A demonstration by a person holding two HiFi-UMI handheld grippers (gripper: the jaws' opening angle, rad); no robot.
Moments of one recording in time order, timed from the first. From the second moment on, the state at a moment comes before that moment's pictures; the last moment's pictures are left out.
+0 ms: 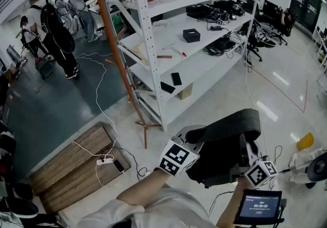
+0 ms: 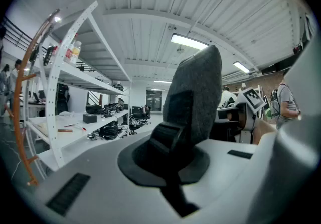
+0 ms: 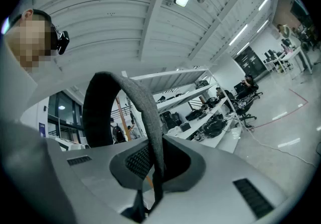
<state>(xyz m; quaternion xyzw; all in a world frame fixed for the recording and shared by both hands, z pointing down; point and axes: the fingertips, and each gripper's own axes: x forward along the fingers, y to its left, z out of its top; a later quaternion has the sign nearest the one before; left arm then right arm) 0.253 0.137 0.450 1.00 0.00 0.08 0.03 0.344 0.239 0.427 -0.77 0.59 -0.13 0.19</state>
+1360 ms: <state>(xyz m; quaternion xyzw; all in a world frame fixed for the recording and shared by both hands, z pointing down) 0.036 -0.268 0.286 0.94 -0.33 -0.05 -0.09 0.170 -0.252 0.280 -0.53 0.82 -0.10 0.19</state>
